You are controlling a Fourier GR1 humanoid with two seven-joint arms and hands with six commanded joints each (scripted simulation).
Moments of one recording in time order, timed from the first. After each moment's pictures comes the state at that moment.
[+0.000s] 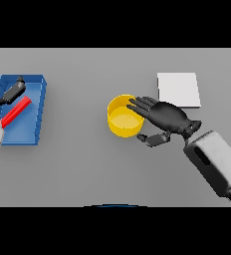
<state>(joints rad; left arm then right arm) -0.43 0.52 -0.10 -1.20 -0.35 0.13 0.50 -0.45 -0.45 0.50 -1.45 0.76 0.32 -0.16</state>
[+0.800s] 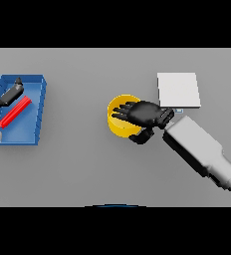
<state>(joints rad) -0.40 0.53 -0.10 -1.22 -0.34 0.13 0.48 -0.70 -0.36 0.69 -1.16 0.89 0.45 -0.22</state>
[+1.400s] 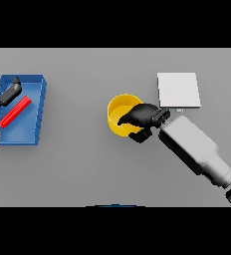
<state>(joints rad) -0.40 0.54 -0.09 -1.21 -0.34 0.12 0.48 -0.73 -0.32 0.69 -1.08 0.87 0.54 -0.17</state>
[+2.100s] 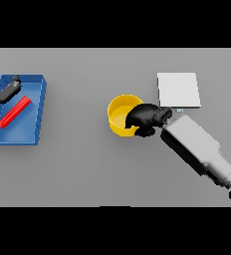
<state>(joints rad) -0.43 0.55 -0.09 -1.19 -0.35 0.11 0.48 -0.72 -0.34 0.70 -1.10 0.82 0.56 -0.19</state>
